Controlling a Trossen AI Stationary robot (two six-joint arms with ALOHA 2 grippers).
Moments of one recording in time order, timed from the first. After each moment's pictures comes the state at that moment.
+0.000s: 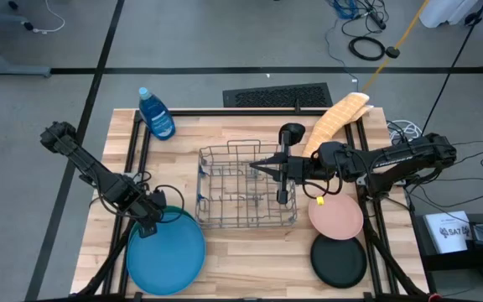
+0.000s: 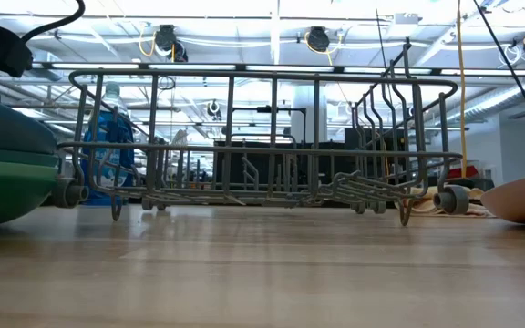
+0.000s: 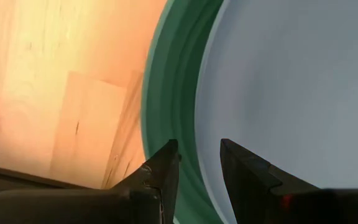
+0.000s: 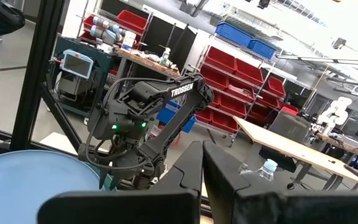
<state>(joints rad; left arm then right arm) -0.67 0.96 0.63 -1.07 0.00 -1.00 0.16 1.32 1.09 0.36 0.18 -0.41</state>
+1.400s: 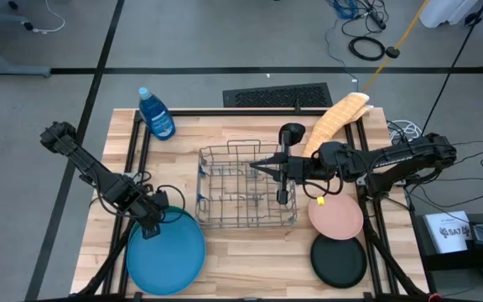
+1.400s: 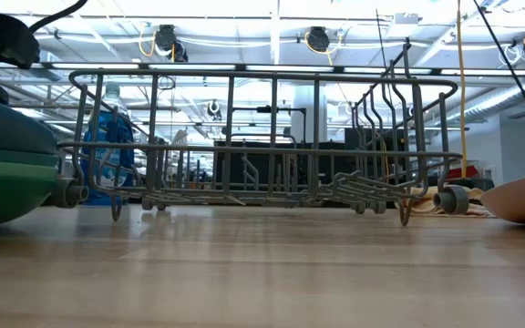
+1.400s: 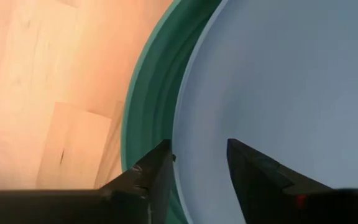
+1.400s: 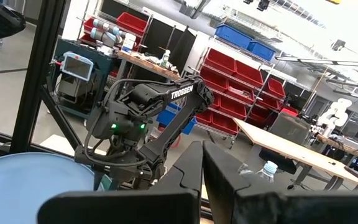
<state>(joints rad) -0.67 0.96 0.63 -0.99 -0.05 -0.99 0.16 1.32 1.09 0.37 0.18 -0.41</state>
